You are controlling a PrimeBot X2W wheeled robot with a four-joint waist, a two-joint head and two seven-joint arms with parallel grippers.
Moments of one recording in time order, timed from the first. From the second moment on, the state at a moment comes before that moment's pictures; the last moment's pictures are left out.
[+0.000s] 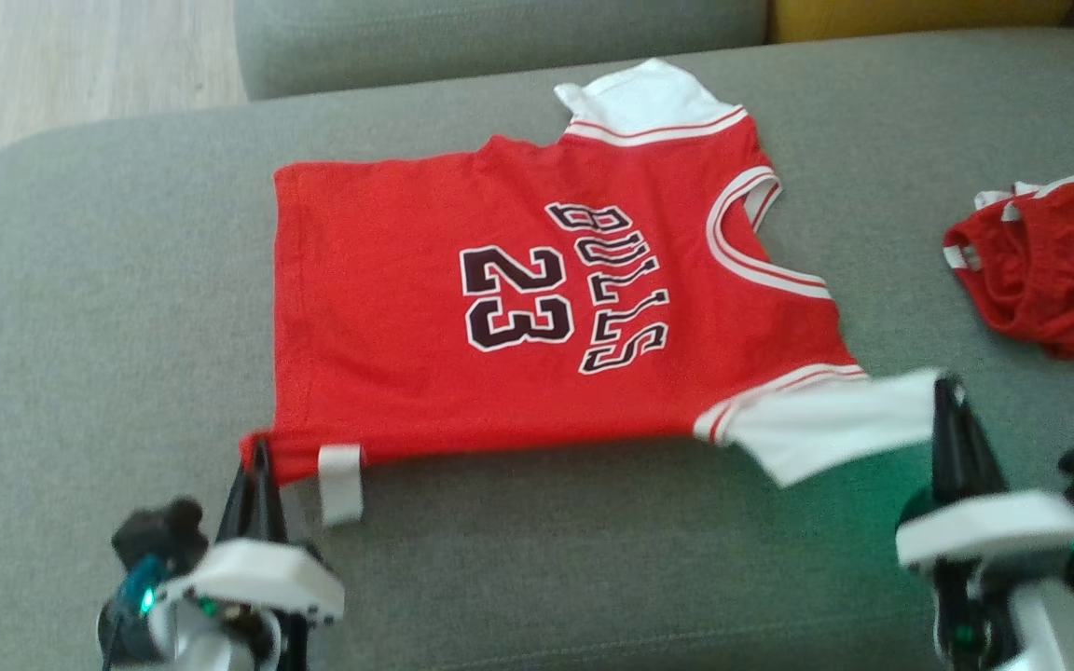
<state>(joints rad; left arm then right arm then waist) -0.01 0.03 -0.13 0.35 -0.34 0.12 -0.26 -0.05 -0.07 -0.03 0.33 0.51 0.12 -0.15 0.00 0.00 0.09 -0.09</state>
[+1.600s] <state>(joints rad) -0.28 0.03 -0.18 0.43 -0.31 0.19 -0.26 -0.33 -0.10 -0.09 0.56 0.36 0.12 -0.25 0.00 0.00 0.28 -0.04</state>
